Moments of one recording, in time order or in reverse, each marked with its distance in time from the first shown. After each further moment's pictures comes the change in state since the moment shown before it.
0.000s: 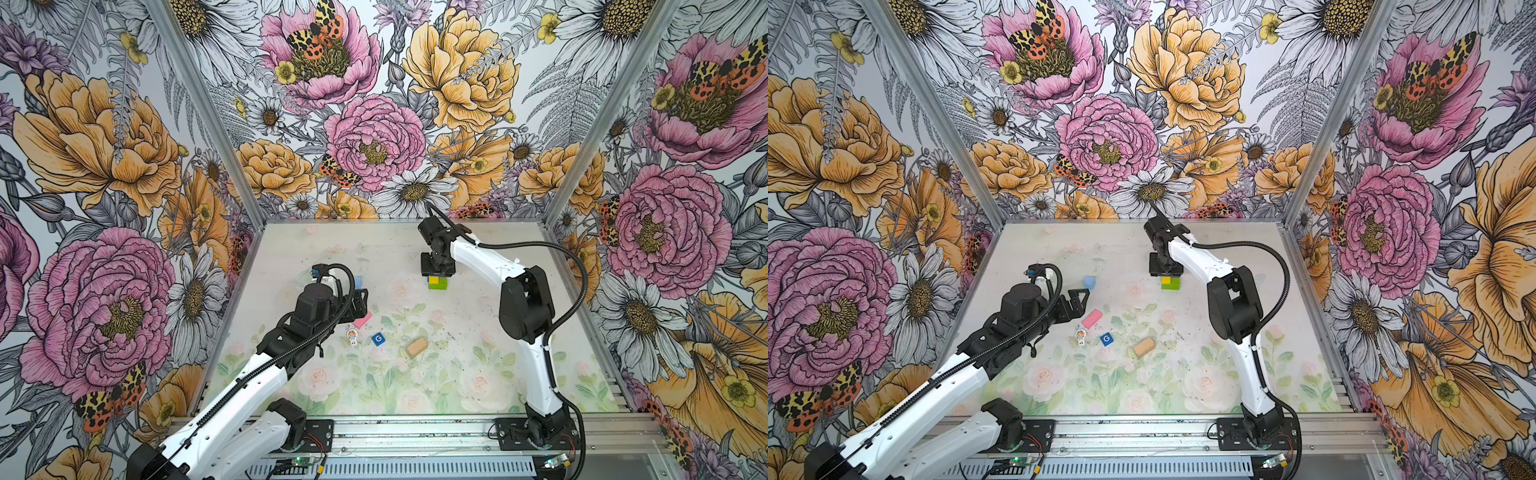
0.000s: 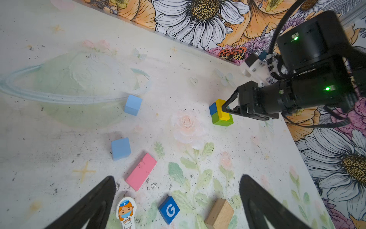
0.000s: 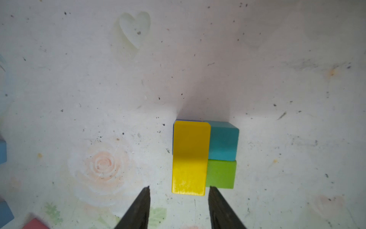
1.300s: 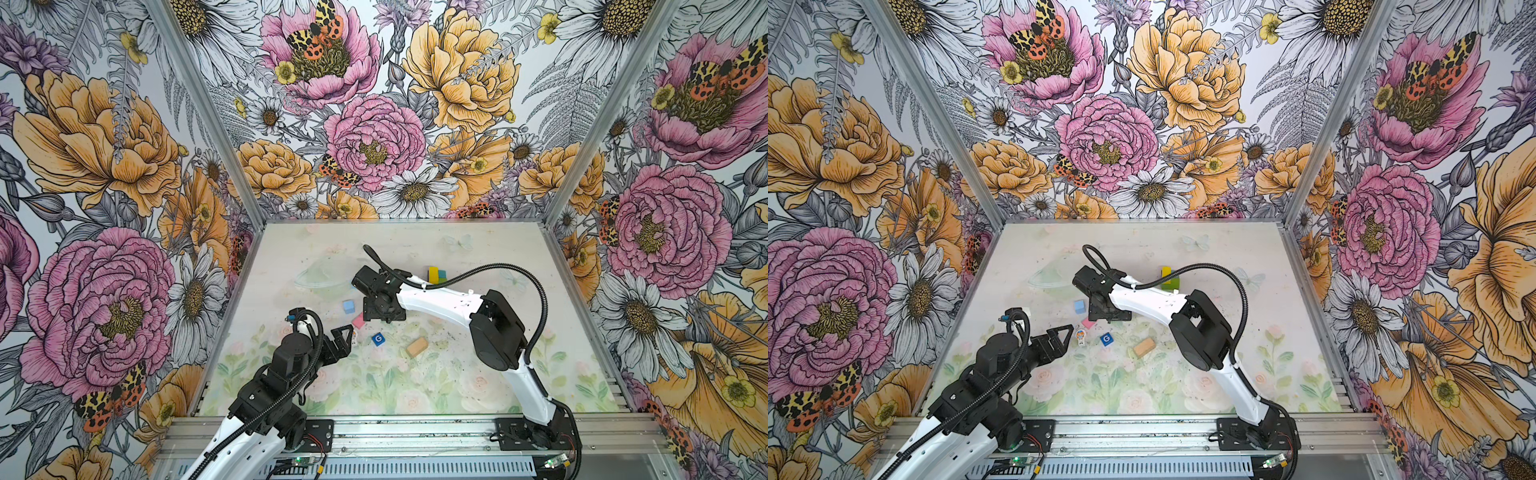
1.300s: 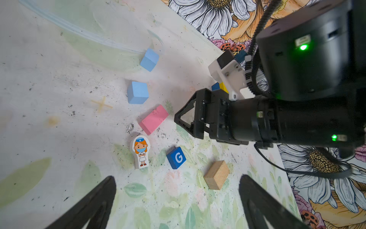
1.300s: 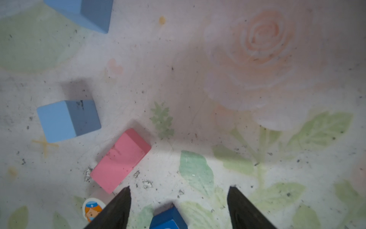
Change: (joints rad) left arm -0.053 -0.536 -0.298 -0.212 0.000 -0.211; right arm 0.441 0.048 -0.049 0.088 0.079 0.407
